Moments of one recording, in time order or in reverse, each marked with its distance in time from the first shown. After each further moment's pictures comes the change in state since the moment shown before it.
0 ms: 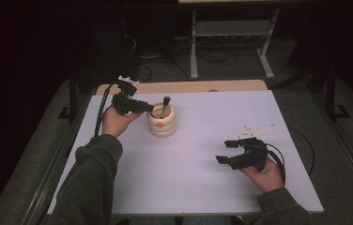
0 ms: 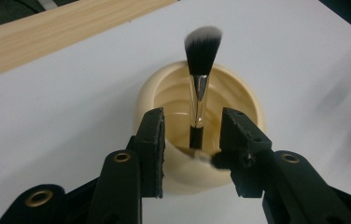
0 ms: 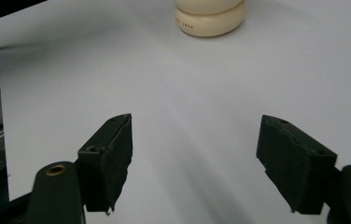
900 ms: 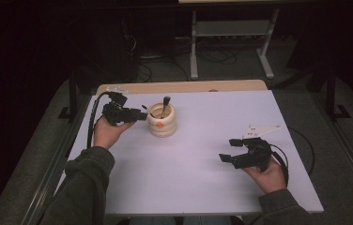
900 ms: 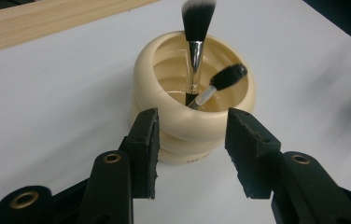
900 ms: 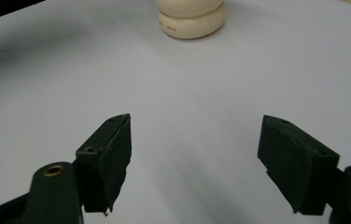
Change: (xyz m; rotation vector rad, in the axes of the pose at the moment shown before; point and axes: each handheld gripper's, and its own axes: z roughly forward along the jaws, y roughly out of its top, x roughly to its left) left arm -0.001 -0.035 -0.017 -0.056 -0.030 -0.034; right arm -0.002 -0.004 -0.009 -0.021 -0.058 0.023
